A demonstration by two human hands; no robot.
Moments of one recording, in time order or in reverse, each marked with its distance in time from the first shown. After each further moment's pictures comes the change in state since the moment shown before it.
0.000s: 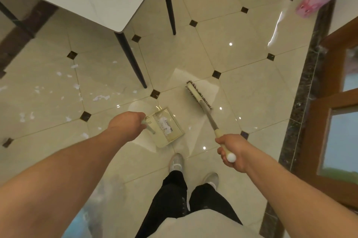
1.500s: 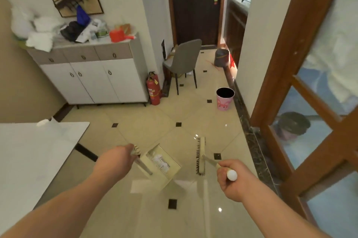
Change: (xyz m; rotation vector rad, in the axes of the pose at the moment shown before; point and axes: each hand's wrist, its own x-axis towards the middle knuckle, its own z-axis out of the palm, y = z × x) left_hand 0.219 0.457 -0.419 0.190 0.509 0.194; right_hand 0.028 -0.346 -0.439 1.085 -0.377 -0.214
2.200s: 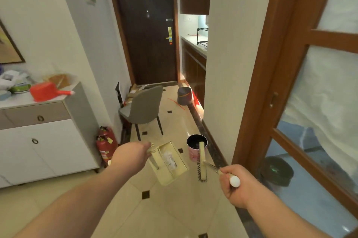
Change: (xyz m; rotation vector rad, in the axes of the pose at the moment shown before) left_hand 0.512 0.193 -0.118 0.088 0.228 0.479; right_hand 0.142 -0.392 0.176 0.082 0.059 -0.214
